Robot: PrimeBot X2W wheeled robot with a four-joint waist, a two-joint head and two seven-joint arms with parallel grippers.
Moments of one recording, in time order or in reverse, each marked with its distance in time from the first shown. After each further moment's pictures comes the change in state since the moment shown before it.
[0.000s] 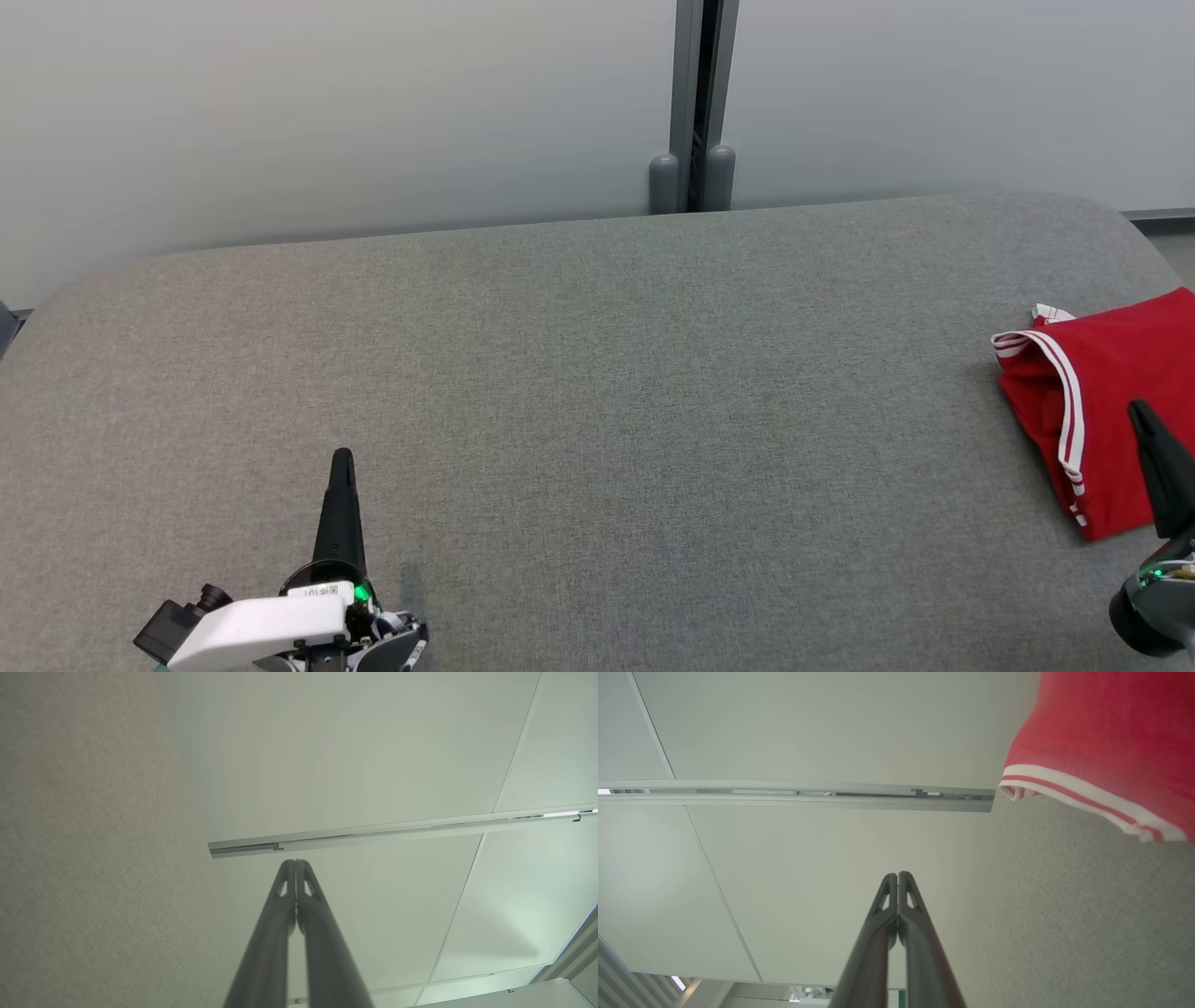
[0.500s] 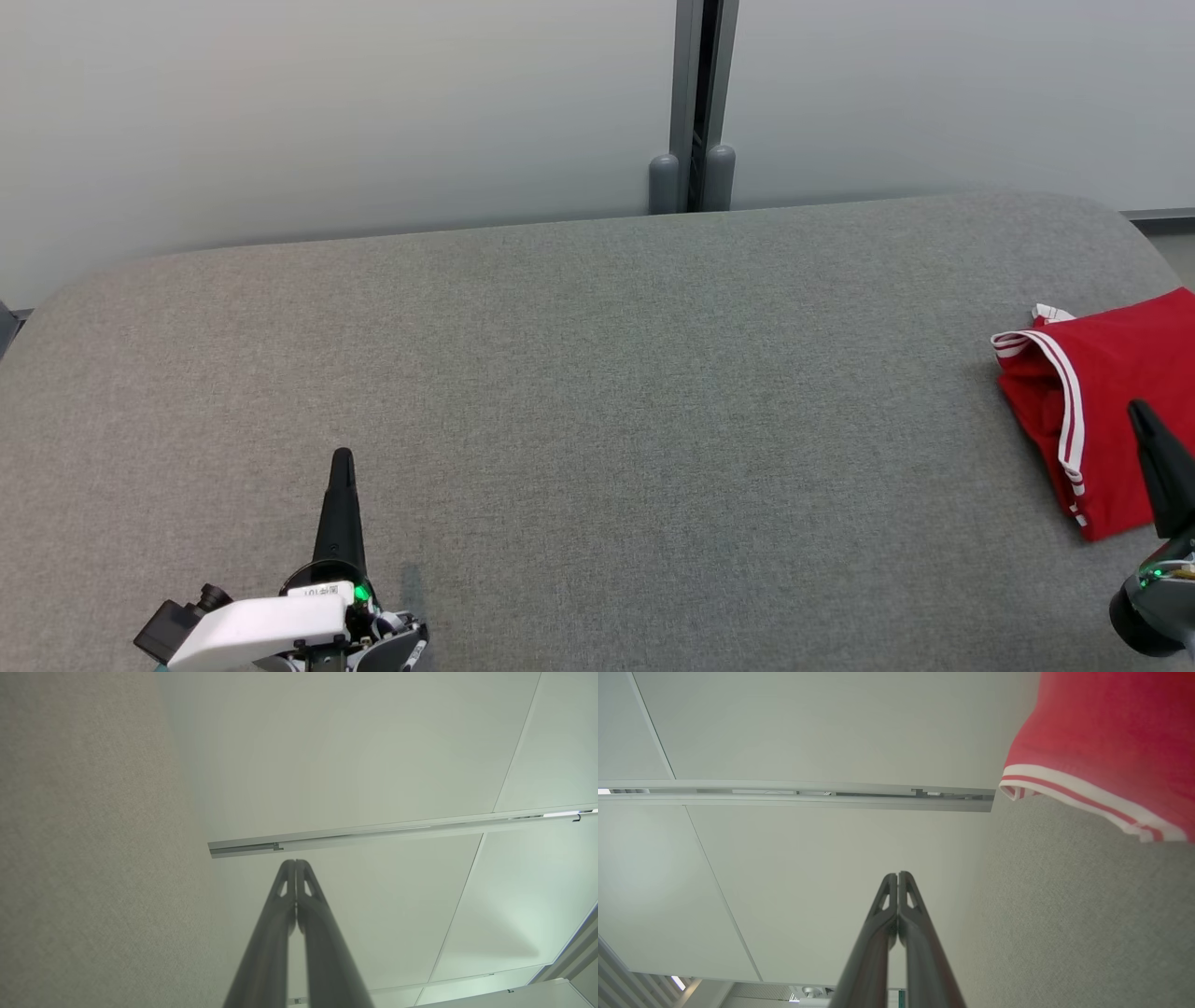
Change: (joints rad) left arm 0.000 0.000 0.000 0.000 0.000 0.000 0.000; right arm 0.000 0.000 0.000 0.000 0.000 0.000 0.000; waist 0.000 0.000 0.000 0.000
